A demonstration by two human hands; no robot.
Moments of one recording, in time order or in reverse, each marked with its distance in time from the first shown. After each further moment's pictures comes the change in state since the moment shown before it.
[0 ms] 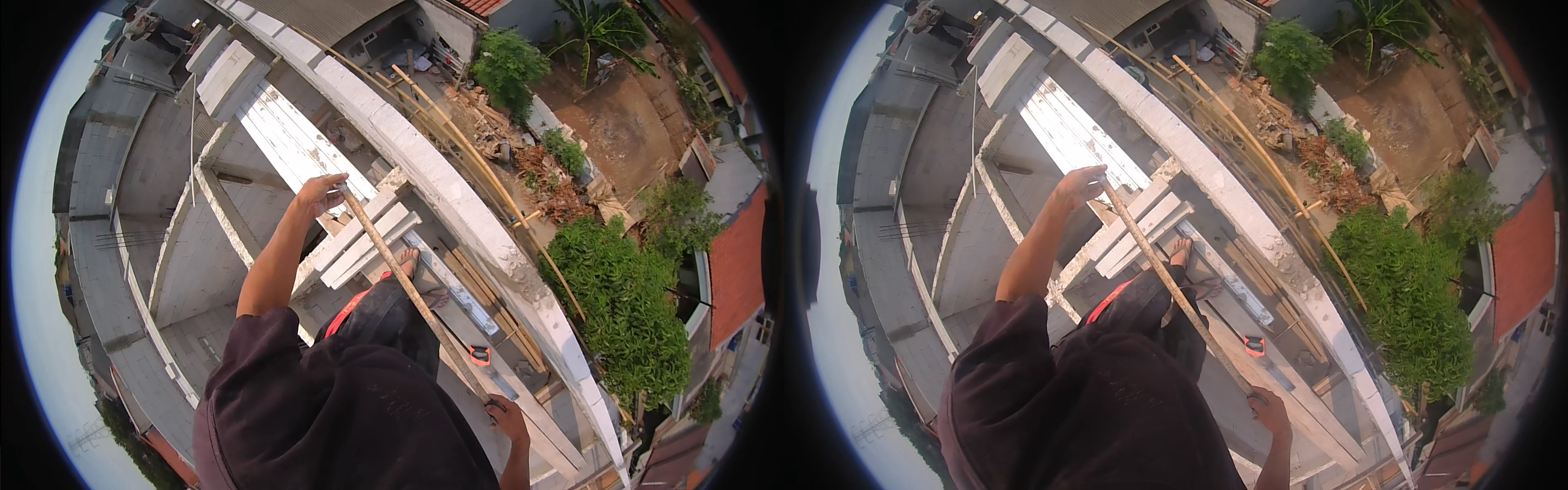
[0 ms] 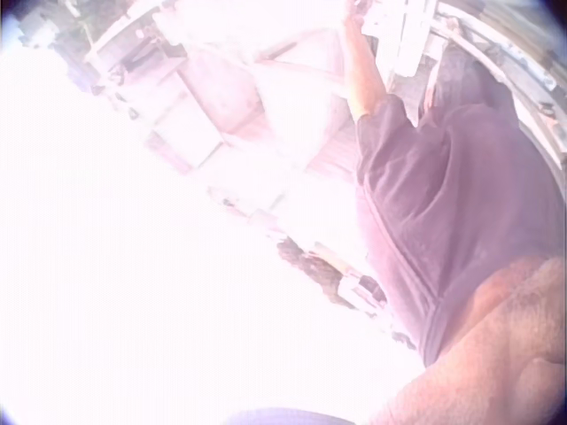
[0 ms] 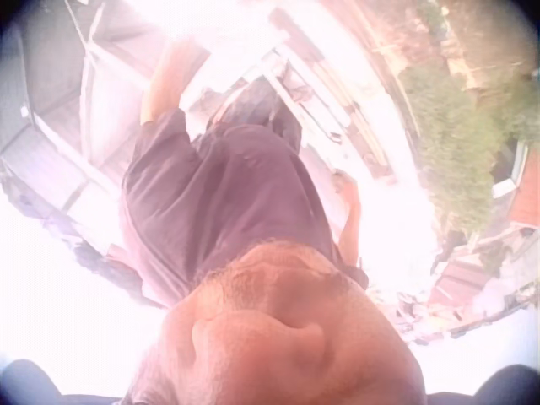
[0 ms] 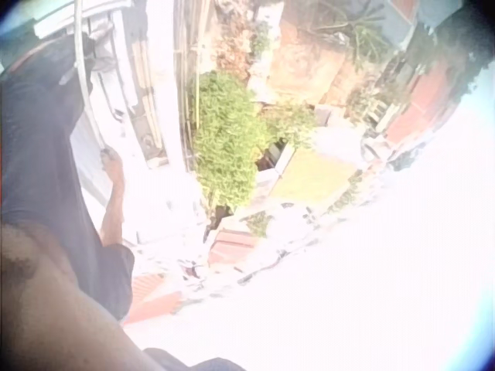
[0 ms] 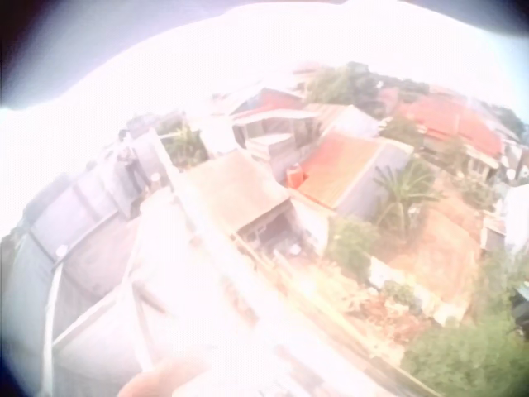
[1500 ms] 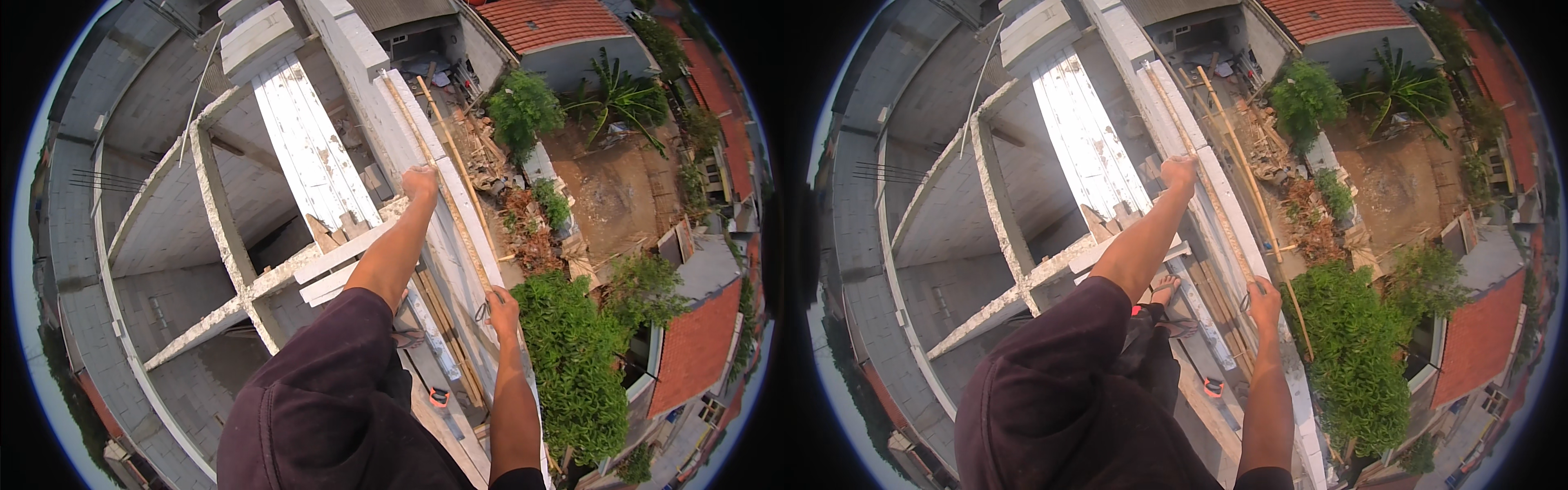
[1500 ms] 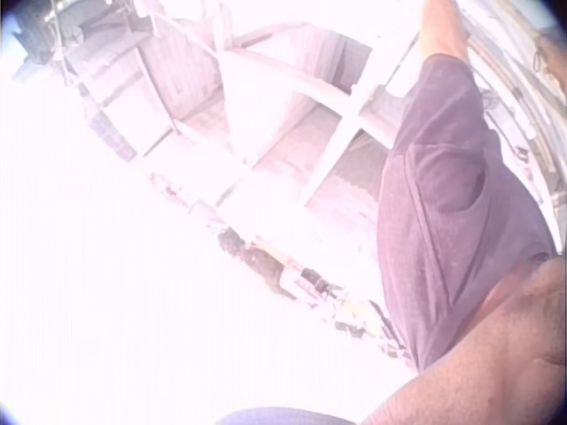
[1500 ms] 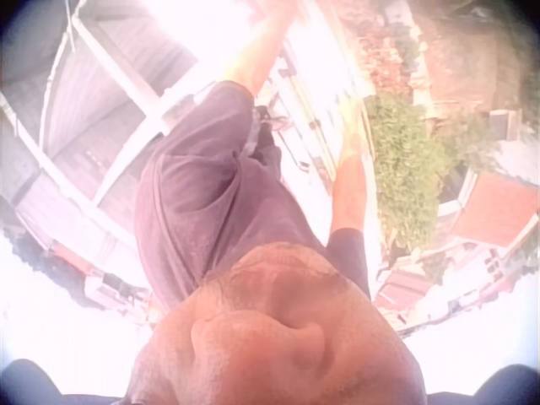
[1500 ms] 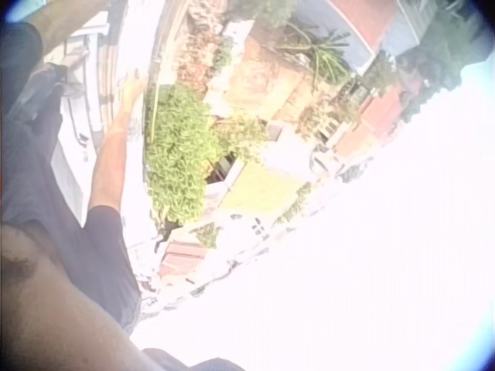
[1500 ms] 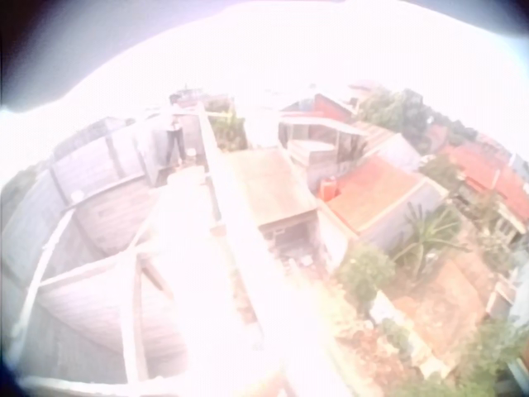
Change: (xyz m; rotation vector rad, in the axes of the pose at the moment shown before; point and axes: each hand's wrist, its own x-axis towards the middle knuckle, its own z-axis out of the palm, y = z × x) left_hand 0.237 0.044 0.132 -0.122 0.683 0.082; right_hand 0.323 -0.404 0.064 -0.157 0.338 -0.207
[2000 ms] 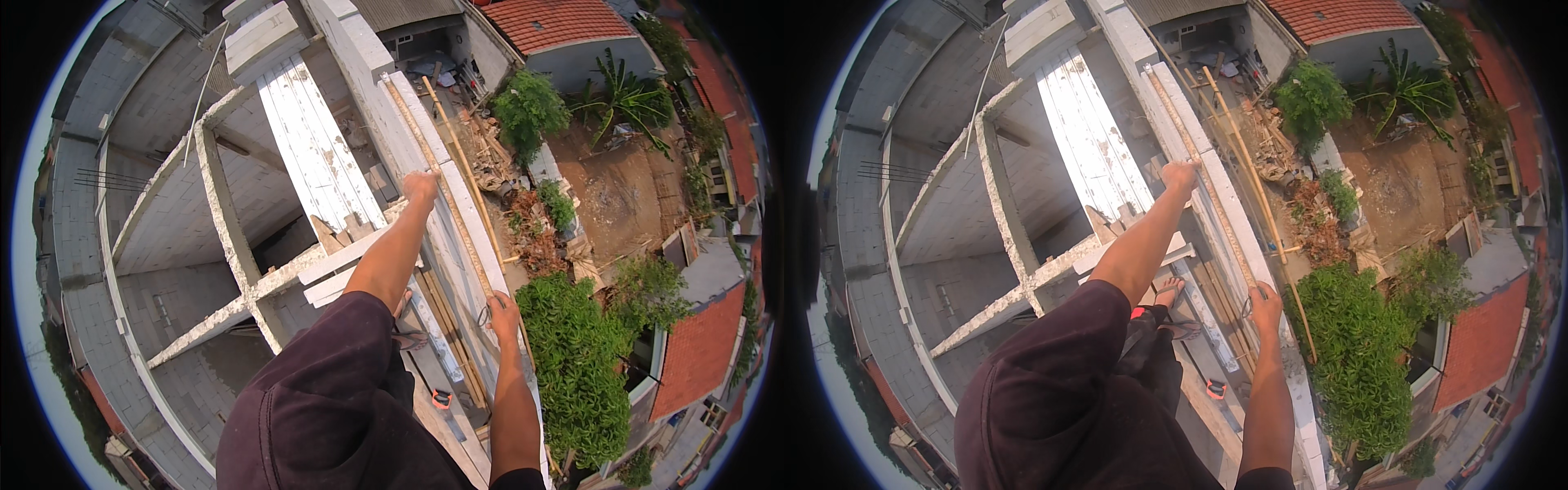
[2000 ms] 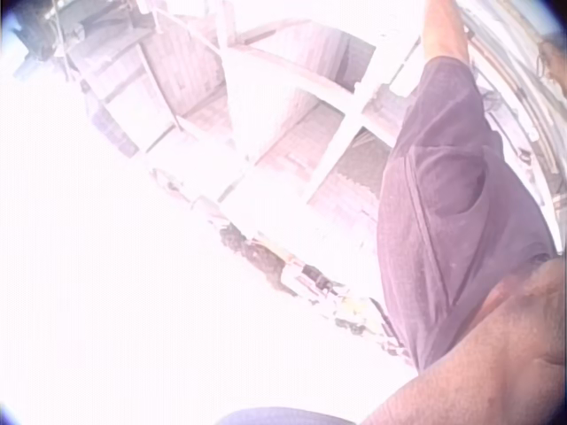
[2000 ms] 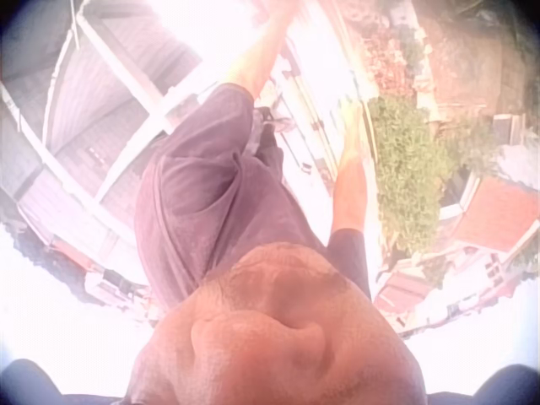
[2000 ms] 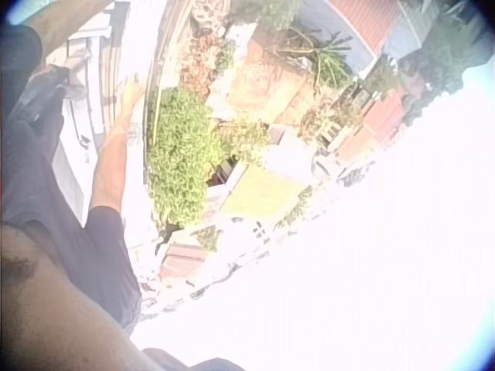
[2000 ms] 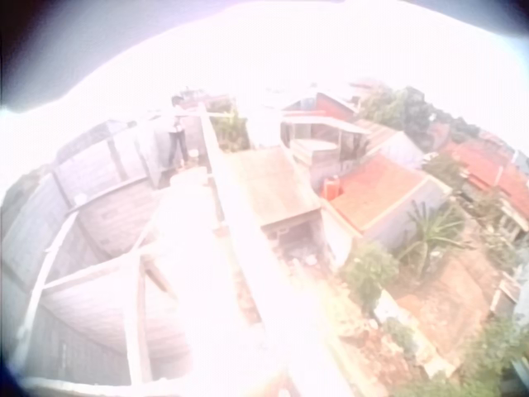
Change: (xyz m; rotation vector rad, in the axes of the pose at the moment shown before) left_hand 0.023 -0.011 -0.009 -0.034 -0.185 -0.072; right_hand 0.005 0.005 0.005 0.017 -0.038 0.045
